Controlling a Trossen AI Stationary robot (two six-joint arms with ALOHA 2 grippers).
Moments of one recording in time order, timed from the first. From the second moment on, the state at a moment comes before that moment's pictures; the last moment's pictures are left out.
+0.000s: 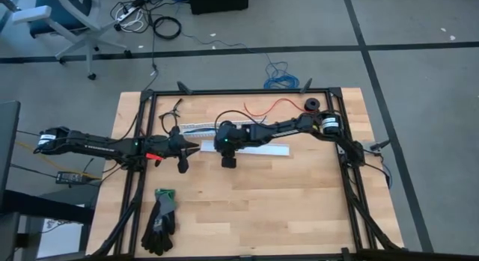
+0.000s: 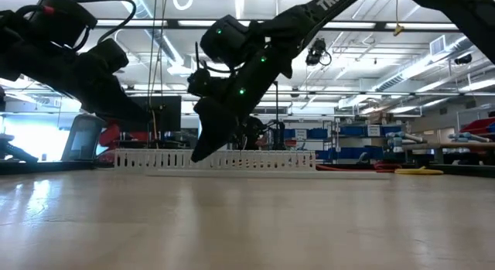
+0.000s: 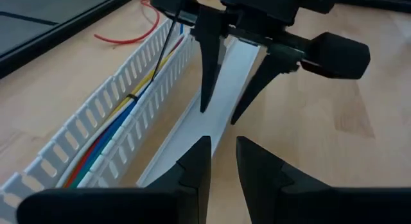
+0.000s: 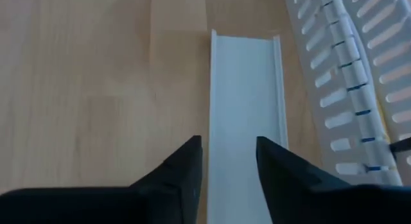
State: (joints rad) left arm 0.02 0.73 0.13 0.19 -0.23 -0.19; right arm -0.08 2.19 1.58 -0.21 0.05 -0.09
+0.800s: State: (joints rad) left arm 0.02 0.73 0.13 0.16 -0.24 -0.19; right arm -0.09 2.23 1.59 -0.33 0.01 -0.06
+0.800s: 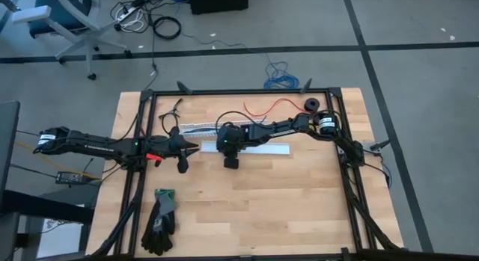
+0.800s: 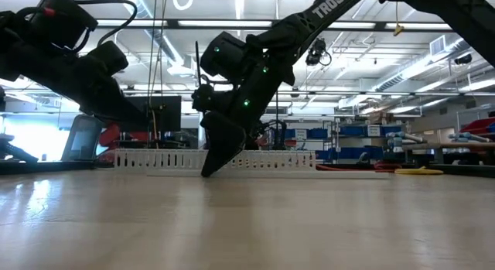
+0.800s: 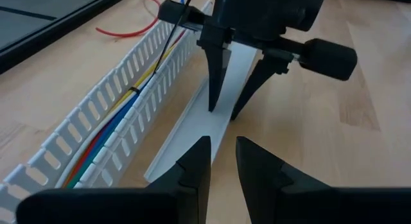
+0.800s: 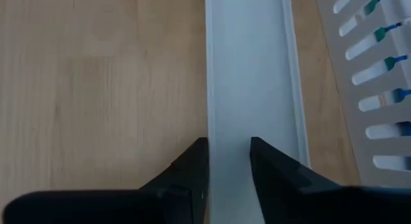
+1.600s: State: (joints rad) left arm 0.02 0.73 0.13 0.15 -0.24 -0.19; right arm -0.03 2.00 1.58 -0.51 0.06 -0.08
